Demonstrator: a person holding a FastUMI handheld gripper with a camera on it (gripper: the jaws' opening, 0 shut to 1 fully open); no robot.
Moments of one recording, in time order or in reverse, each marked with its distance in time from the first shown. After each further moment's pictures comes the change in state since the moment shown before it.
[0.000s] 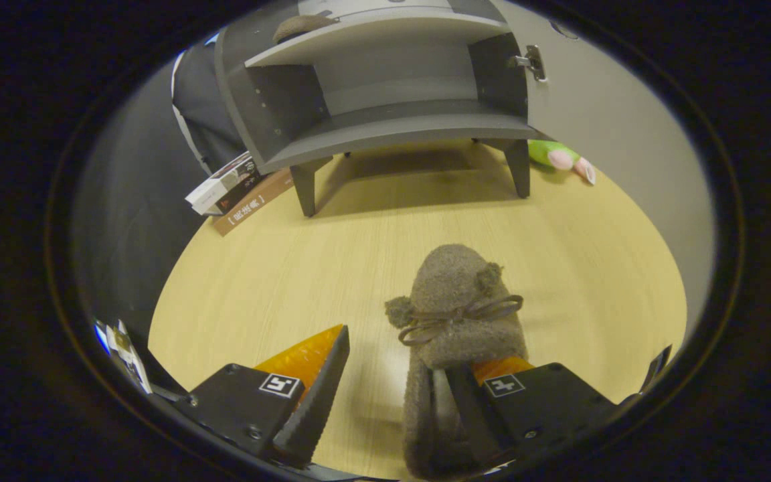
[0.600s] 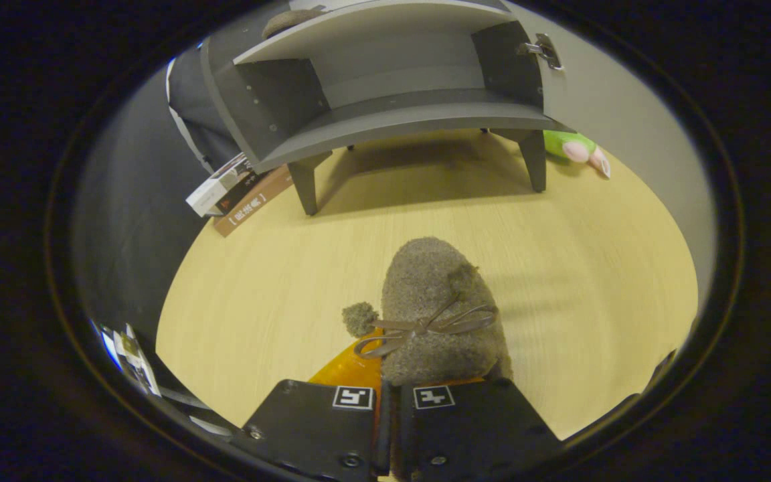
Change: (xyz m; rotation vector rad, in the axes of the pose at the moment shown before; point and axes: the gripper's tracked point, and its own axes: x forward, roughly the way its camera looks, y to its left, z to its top) arm -0.007 0.007 0.002 0.000 0.027 0.054
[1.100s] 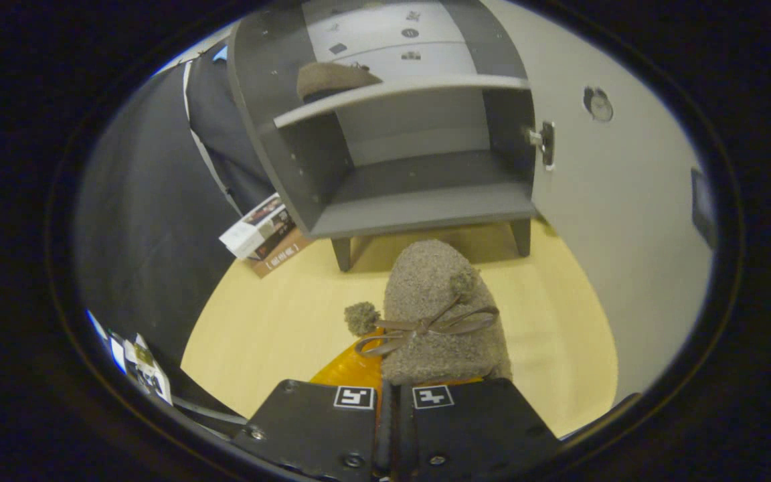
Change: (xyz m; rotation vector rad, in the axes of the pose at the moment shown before) arm -0.059 -0.006 0.049 -0.046 -0.191 0.009
